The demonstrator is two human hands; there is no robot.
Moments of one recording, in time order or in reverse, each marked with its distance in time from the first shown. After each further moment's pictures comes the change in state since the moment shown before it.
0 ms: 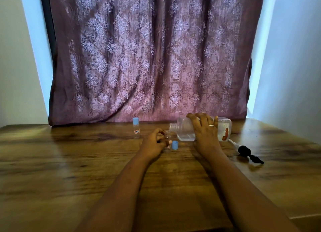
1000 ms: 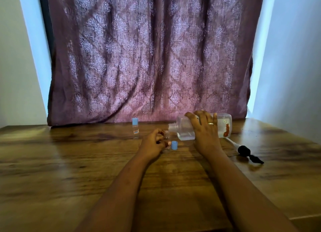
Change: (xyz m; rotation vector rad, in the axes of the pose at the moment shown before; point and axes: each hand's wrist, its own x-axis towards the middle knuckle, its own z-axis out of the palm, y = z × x) left_hand 0.003 -0.004 0.000 0.007 0.004 -0.014; right_hand 0.003 -0.001 -0.004 -0.032 0.034 -0.023
